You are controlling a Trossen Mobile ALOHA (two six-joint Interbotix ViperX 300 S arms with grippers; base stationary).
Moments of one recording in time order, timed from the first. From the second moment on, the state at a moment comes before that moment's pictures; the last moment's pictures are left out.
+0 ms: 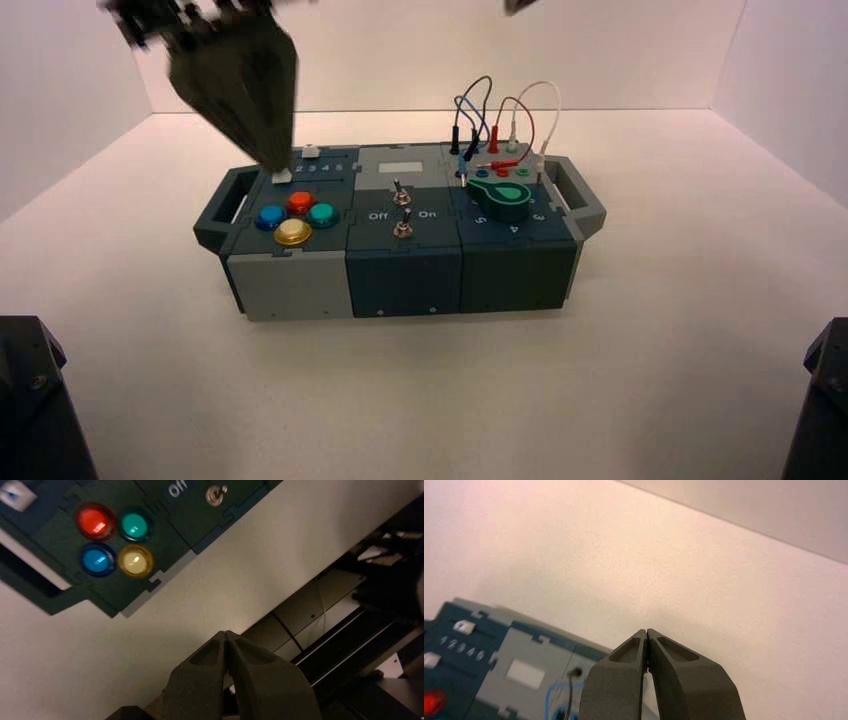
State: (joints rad) left arm -0.79 -0.39 0.84 -0.26 1.04 -0.04; right arm 0.40 0.05 0.35 0.00 0.54 0.00
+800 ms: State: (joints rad) left arm -0.86 0.01 0.78 -0.28 0.94 -0.04; right arm 0.43 0.47 0.14 0.02 0.60 -0.01
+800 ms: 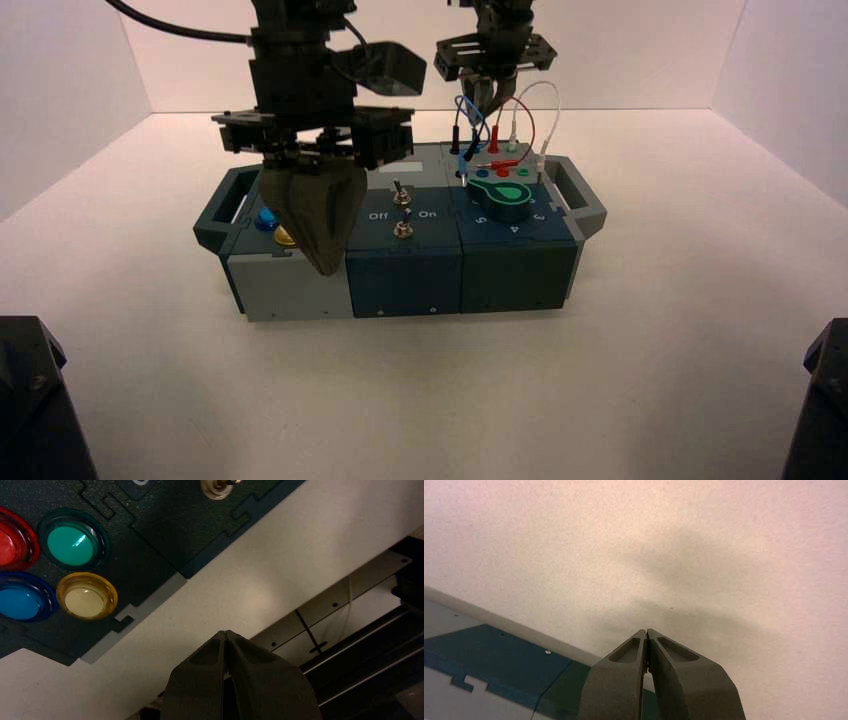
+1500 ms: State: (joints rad) left arm -0.86 0.13 0.74 -0.24 0.89 -0.04; right arm 0.43 0.53 0.14 0.12 0.67 -0.06
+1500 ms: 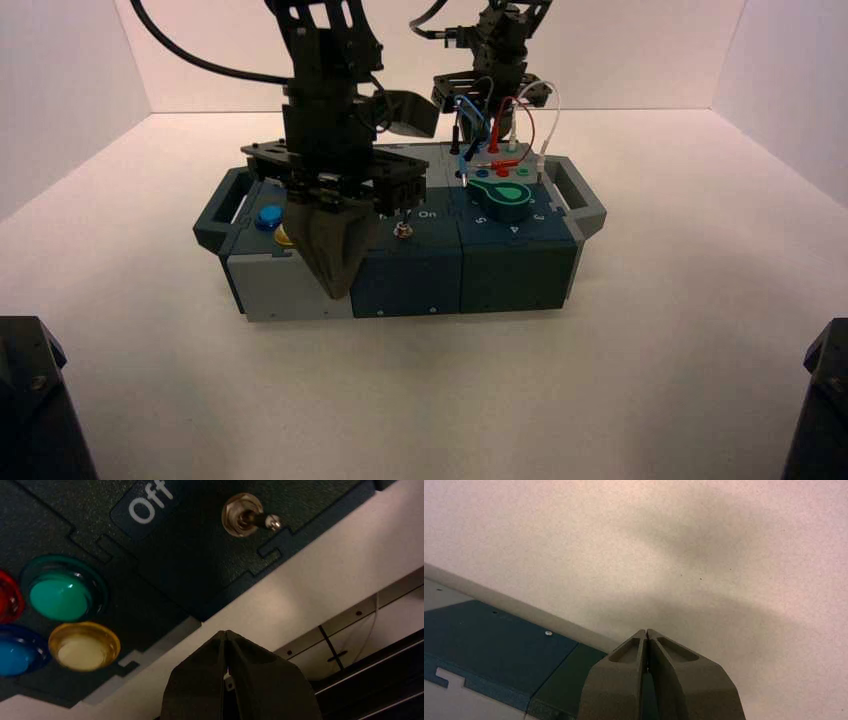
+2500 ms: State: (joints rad) left arm -0.71 0.15 0.74 -0.12 0.87 -0.04; right arm 0.41 0.43 0.29 0.12 0.67 -0.06
